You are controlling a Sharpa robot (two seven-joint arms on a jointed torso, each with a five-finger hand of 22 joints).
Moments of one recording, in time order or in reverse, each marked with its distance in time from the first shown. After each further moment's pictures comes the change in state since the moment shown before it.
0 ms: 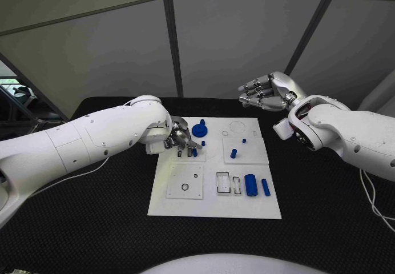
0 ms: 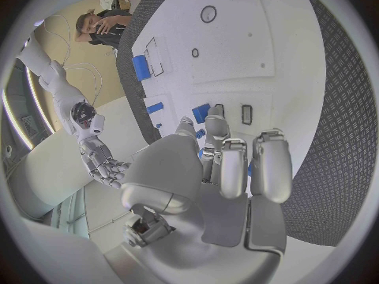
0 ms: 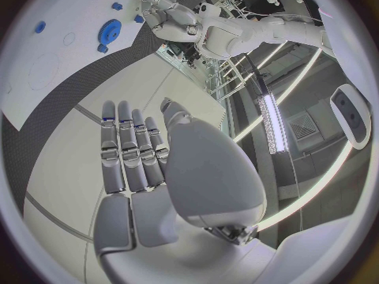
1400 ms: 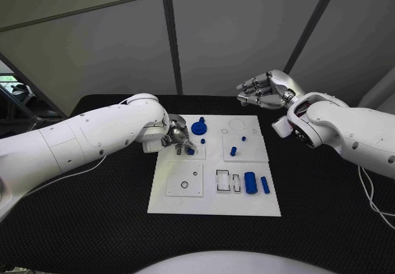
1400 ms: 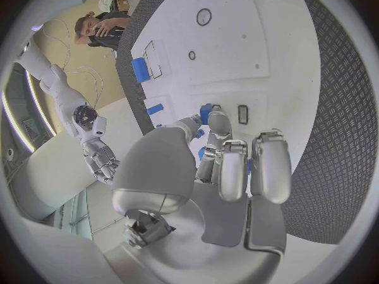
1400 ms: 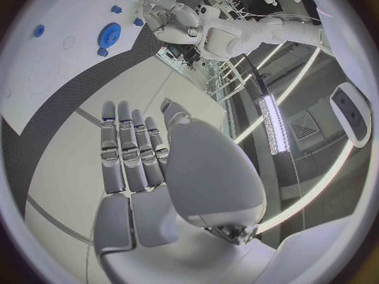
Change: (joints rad) left arm -0.001 -0.022 0.000 0.025 -0.021 -0.005 0.017; left_hand 0.018 -0.166 0.581 -0.072 0.032 -0.033 -0.010 0.007 0.129 0.009 0.002 -0.065 -0.033 0.000 -0.015 0.000 0.000 0.000 0.005 -0.009 0.000 0.000; right arm 0.000 0.003 0.000 -0.008 0.000 0.022 -0.003; right_hand -0.004 0.004 0.000 0.000 0.004 0.000 0.000 0.000 0.001 -0.008 0.000 0.000 -0.001 0.000 0.000 0.000 -0.004 0.000 0.000 0.000 -0.009 -0.004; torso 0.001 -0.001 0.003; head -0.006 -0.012
